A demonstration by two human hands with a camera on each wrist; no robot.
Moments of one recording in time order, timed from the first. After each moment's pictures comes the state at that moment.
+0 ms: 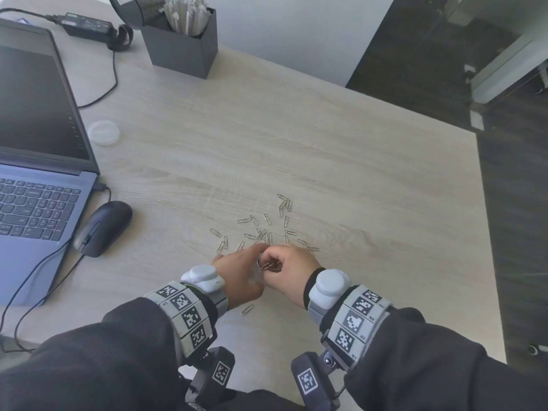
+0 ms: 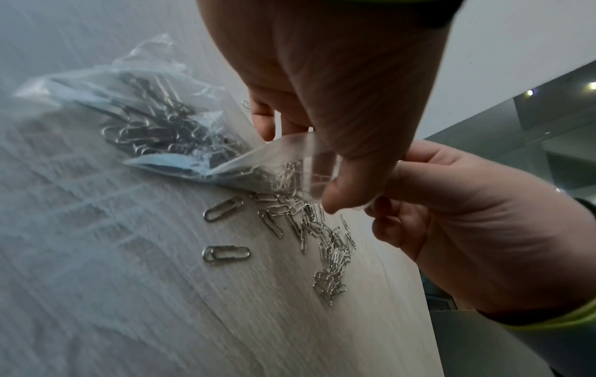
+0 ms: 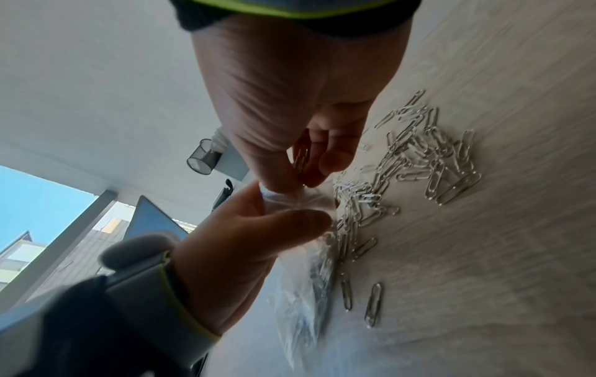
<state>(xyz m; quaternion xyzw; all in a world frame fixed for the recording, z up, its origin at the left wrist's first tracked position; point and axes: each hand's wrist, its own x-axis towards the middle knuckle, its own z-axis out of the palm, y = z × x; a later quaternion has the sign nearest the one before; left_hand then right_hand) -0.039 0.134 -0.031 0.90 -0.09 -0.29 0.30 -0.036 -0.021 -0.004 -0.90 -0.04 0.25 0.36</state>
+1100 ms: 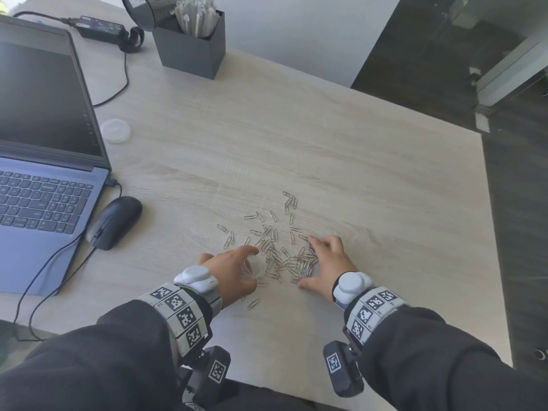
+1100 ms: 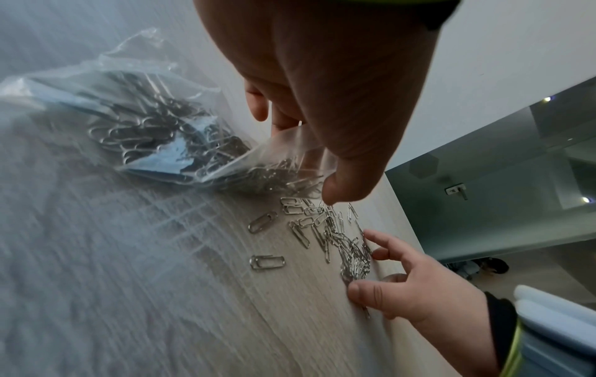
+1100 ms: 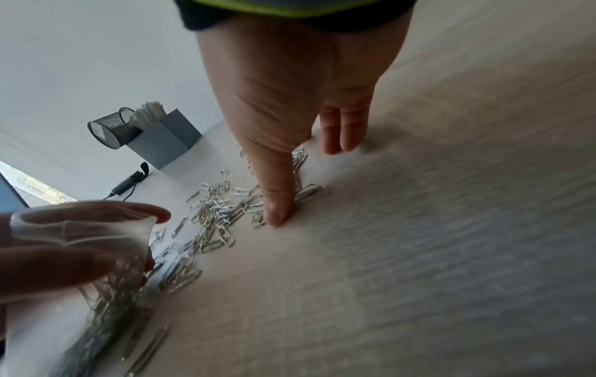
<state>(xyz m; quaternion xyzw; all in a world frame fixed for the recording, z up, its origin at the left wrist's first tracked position) -0.053 0.161 -0.054 0.92 -0.03 -0.29 0.27 -0.038 -0.092 -0.054 -0.95 0.01 0.26 0.17</state>
